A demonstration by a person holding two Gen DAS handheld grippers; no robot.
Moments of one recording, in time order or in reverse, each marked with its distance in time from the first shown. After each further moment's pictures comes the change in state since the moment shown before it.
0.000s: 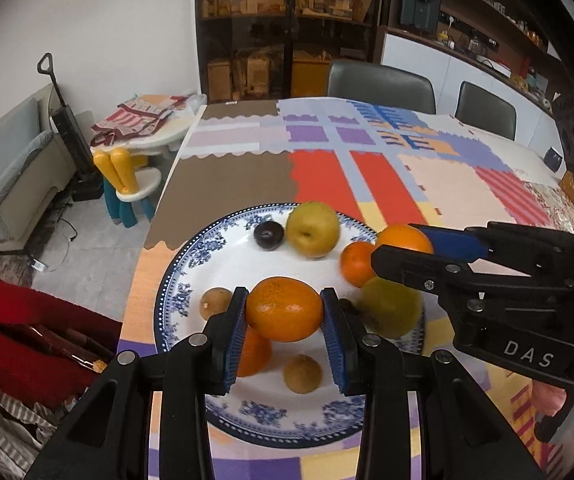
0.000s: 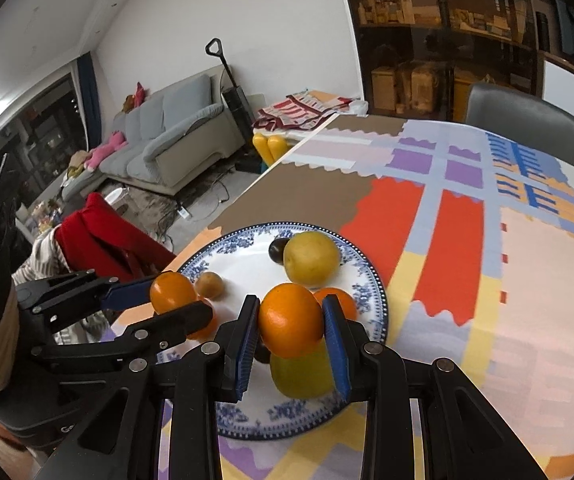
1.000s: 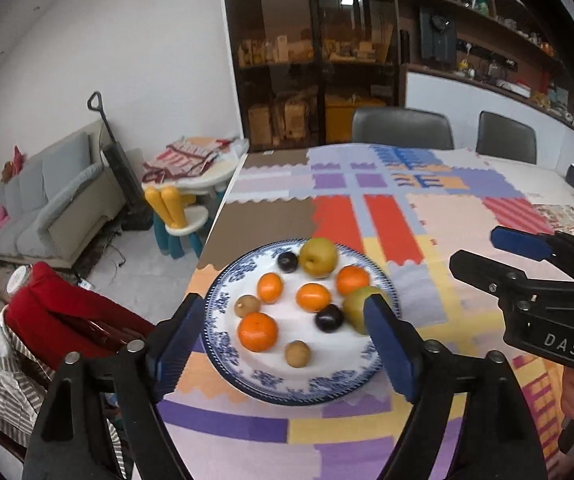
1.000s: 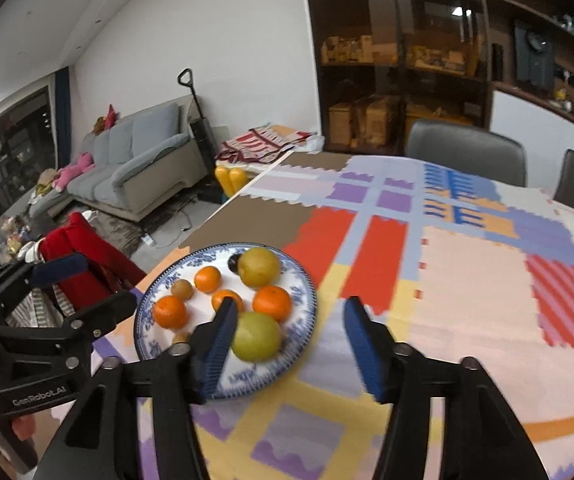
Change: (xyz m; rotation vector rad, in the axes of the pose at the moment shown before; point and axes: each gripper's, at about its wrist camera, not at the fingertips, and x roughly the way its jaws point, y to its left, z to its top) left arm -0.092 -0.043 -0.021 -0.004 -0.175 0.187; right arm -0.089 -0.005 -0.024 0.005 -0.133 -0.177
